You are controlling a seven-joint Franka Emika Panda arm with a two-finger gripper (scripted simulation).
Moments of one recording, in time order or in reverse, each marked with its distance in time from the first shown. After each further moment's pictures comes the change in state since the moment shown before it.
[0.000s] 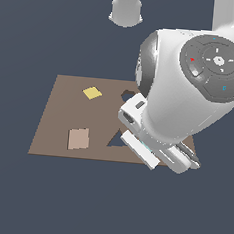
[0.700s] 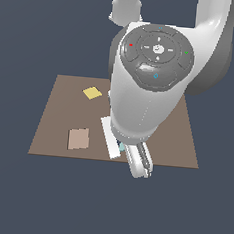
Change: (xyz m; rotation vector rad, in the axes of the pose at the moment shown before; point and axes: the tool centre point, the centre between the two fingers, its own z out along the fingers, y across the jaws) arm 0.036 0.044 -0.004 0.001 0.000 0.502
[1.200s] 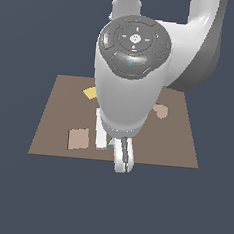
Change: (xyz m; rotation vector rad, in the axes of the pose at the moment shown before) arm 0.016 0.016 -0.001 0.000 0.000 0.205
